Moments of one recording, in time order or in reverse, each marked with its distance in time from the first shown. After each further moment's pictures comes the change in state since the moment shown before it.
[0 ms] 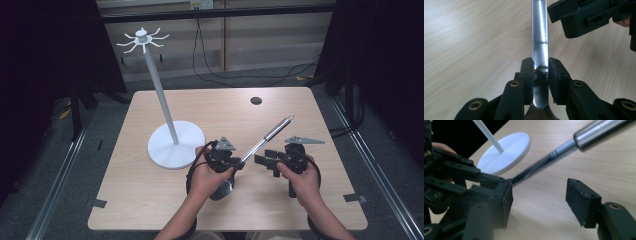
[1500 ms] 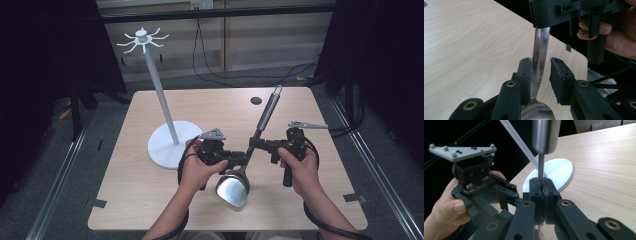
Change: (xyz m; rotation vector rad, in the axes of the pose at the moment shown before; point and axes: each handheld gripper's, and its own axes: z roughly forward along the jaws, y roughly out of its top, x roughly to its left) left arm 0.011 0.017 -0.029 -0.137 -0.287 -0.112; right arm 0.025 0.044 -0.012 -0.102 0.285 0.041
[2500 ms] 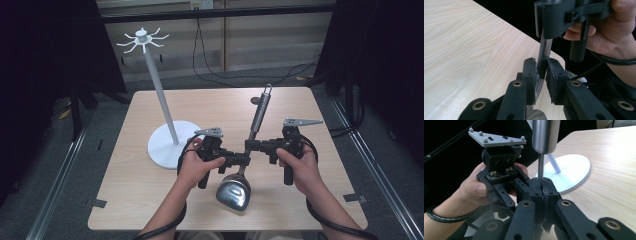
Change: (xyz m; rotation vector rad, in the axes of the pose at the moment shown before) left arm 0.014 0.001 0.002 -0.029 -0.180 -0.026; right arm 0.007 0.009 0.005 0.080 0.114 -0.080
